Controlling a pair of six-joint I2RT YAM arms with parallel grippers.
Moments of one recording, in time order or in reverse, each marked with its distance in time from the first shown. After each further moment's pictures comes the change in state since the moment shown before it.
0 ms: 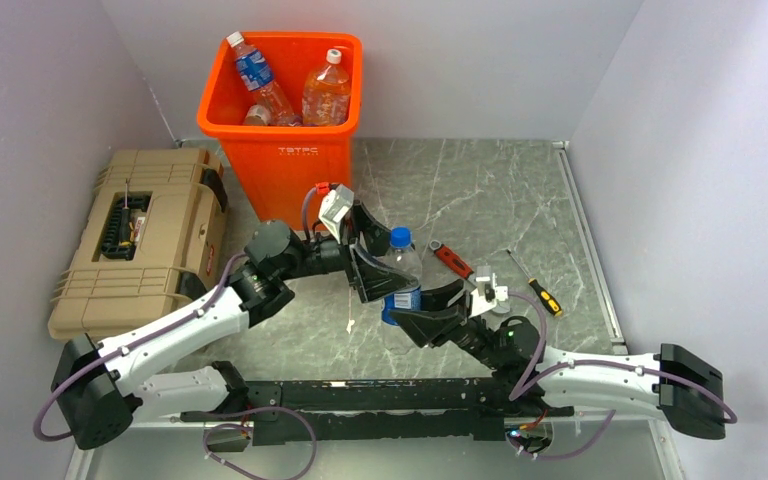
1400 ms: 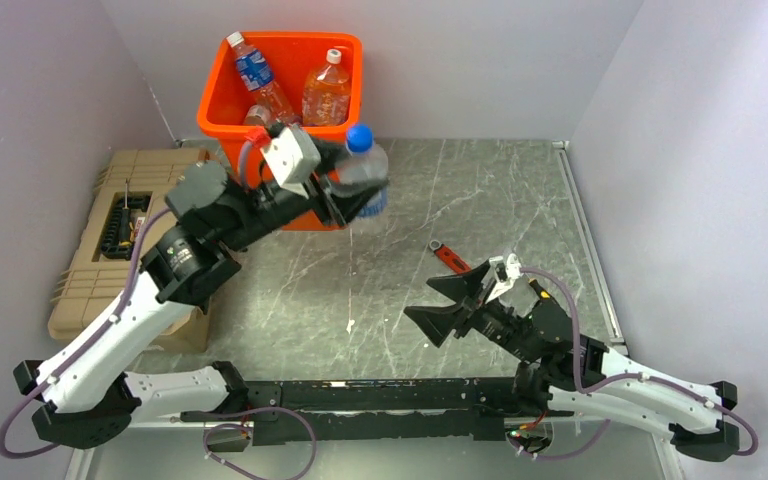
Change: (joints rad) left arm -0.019 -0.021 0.605 -0.689 -0.346 0.636; right arm -0.018 -0.363 0.373 -1.079 0.108 -0.037
